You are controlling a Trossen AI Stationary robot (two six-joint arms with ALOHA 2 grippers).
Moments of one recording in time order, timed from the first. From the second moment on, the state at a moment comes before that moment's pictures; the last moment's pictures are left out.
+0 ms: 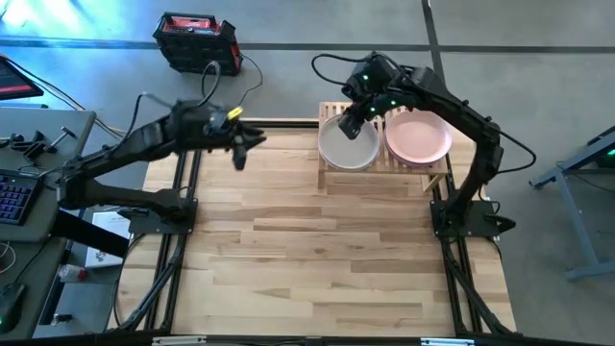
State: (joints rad) left arm 0.38 1.03 1.18 -0.53 0.02 -0.17; right arm -0.48 1.73 2.08 -1.25 -0.08 0.12
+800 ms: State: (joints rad) left arm -0.01 0.39 0.55 -0.22 0.08 -0.13; right arm -0.31 1.67 2.08 -1.00 -0.12 0.32
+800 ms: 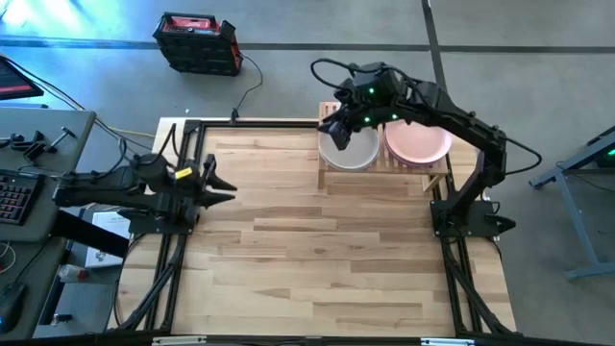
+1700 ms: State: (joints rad) left arm -0.17 0.01 0.16 -0.14 0.10 -0.07; right arm -0.07 1.63 2.17 -1.03 0.01 0.31
